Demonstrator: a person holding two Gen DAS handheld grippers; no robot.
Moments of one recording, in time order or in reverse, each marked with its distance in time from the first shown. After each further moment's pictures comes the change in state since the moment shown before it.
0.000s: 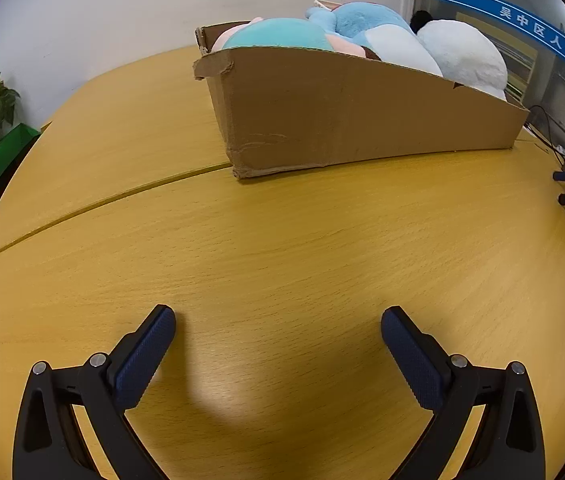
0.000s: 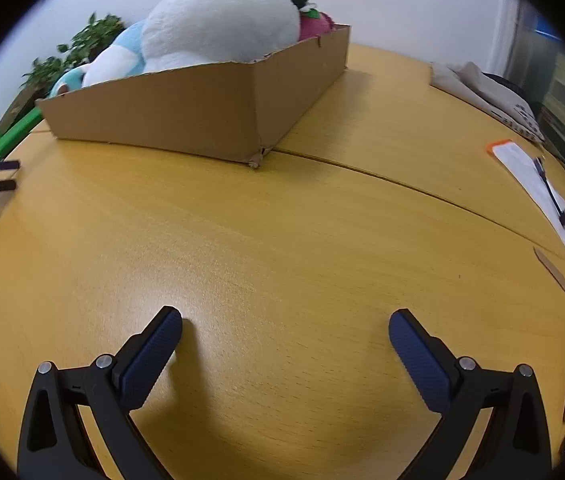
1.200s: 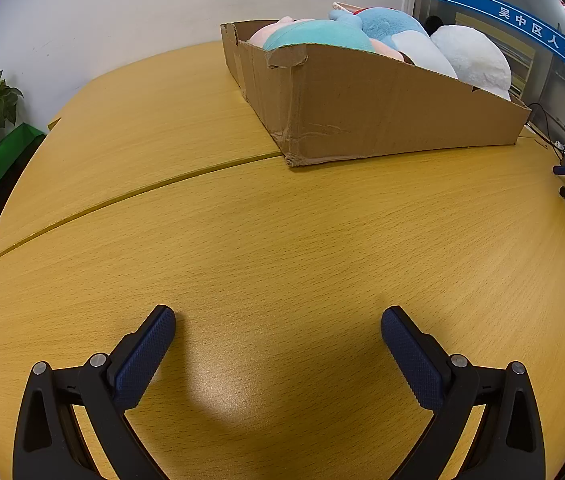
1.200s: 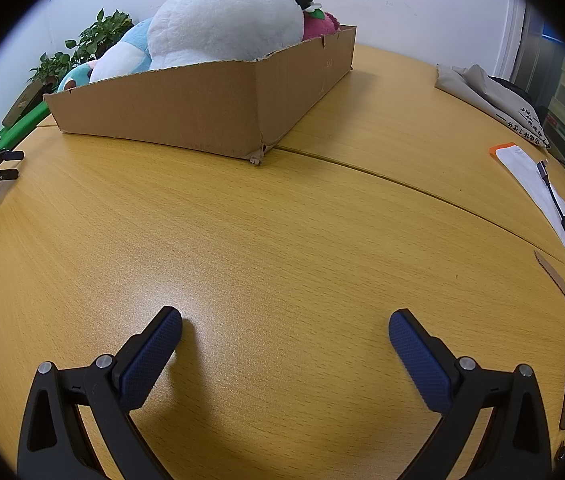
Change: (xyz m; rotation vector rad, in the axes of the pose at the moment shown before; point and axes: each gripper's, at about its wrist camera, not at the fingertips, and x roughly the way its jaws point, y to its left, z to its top) left arm 0.008 0.063 0.002 0.000 0.005 0.007; right arm 0.003 -0.009 0.002 -0.002 -0.001 0.000
